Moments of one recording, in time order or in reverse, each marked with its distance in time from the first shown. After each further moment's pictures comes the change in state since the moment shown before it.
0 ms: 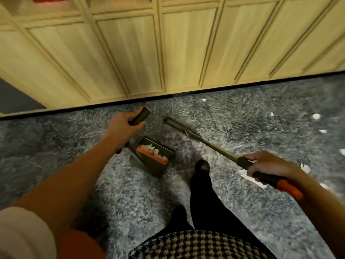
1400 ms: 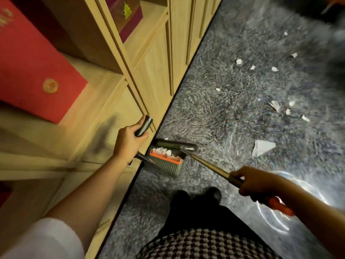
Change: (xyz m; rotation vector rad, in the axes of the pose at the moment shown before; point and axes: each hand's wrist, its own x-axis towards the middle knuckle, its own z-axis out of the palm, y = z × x) left_hand 0.602 0.177 0.108 -0.044 -0.605 0.687; right_hand 0.196 -0.285 -0.114 0.450 0.179 0.354
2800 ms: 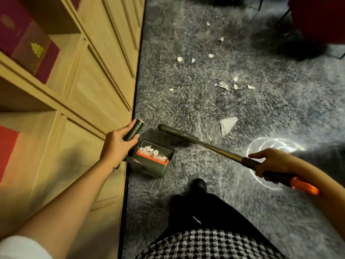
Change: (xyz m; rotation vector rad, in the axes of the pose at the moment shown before) left_hand 0.021 0.072 0.057 -0.025 -0.315 0.183; right_hand -0.063 0.144 0.024 0.688 0.315 0.147
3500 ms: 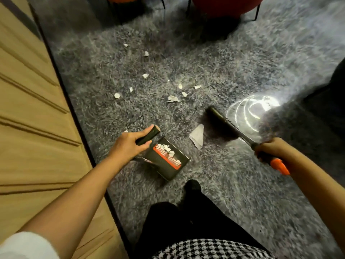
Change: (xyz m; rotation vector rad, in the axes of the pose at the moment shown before) left_hand 0.272 0.226 0.209 0.393 -0.613 0.565; right_hand 0.108 0.051 -0.179 0.767 0.564 0.275
